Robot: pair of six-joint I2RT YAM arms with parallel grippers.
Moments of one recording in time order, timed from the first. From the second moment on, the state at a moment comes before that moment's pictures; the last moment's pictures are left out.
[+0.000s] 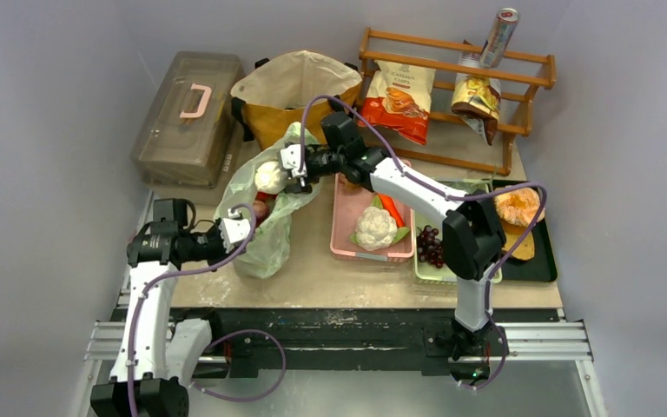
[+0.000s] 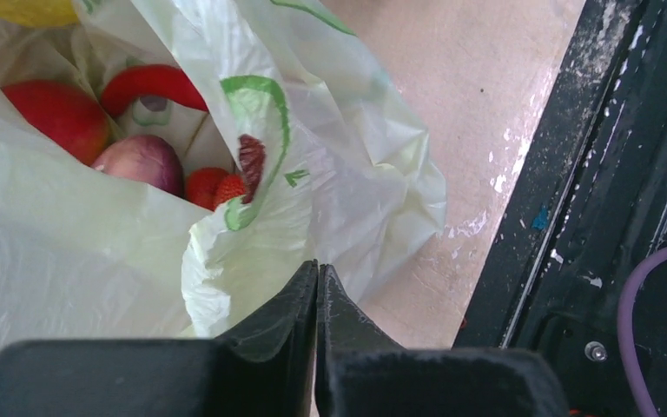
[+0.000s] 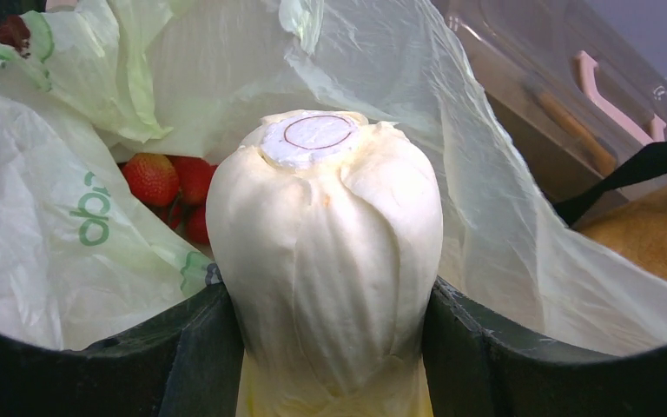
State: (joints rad) left arm 0.12 0.82 0.78 -1.08 0.80 1.19; right arm 0.73 1.94 1.65 -0.20 -0.80 -0.90
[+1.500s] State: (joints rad) left arm -0.09 1.22 1.26 -1.00 0.83 1.55; right arm 0.77 1.92 1.54 -0.05 -0.83 -0.85
